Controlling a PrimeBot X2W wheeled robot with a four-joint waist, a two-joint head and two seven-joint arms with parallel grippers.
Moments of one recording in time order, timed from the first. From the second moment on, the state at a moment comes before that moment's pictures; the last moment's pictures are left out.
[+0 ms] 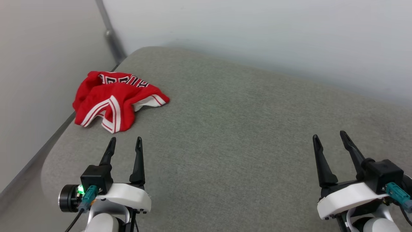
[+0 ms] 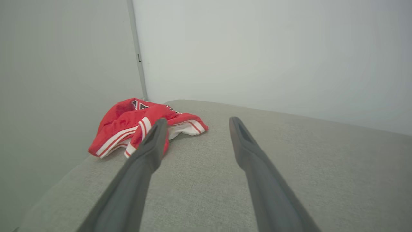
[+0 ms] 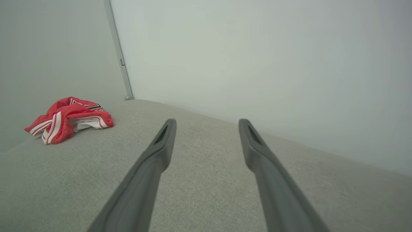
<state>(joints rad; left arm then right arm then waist) -0.15 0.07 -0.05 0.26 -0.13 -0.03 -0.26 -0.03 -0.05 0.01 -0.04 0.06 0.13 -0.06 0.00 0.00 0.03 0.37</state>
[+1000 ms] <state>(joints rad) -0.45 0.13 0.06 0.32 -0.16 -0.07 -0.25 -0.13 -0.05 0.06 -0.10 0.01 0.13 -0.01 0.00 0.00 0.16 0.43</state>
